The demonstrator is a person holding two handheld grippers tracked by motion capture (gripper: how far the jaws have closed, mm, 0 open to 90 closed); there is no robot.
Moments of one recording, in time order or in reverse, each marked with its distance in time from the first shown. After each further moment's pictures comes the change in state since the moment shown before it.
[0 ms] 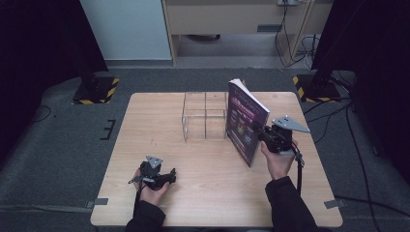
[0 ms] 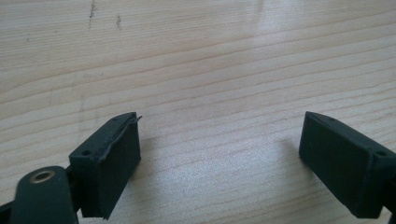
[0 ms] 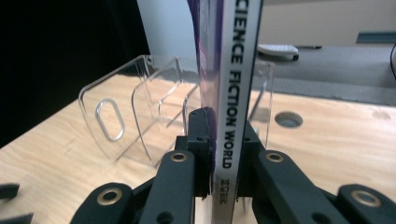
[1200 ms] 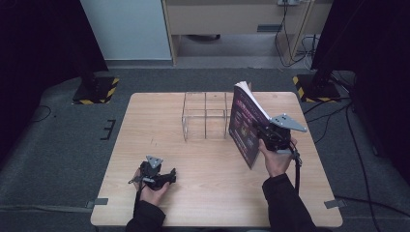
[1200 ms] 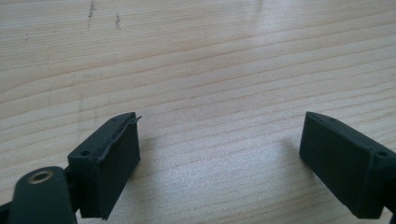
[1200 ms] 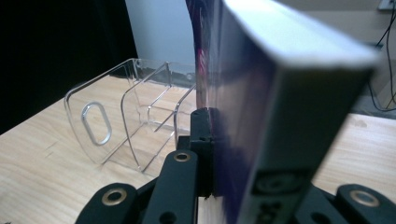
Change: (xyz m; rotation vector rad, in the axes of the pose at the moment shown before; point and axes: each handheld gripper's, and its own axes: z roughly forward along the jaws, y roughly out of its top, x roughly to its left) left arm 0.000 0.000 0.000 0.002 -0.002 0.002; right arm 0.008 0.010 0.006 -0.024 -0.067 -0.052
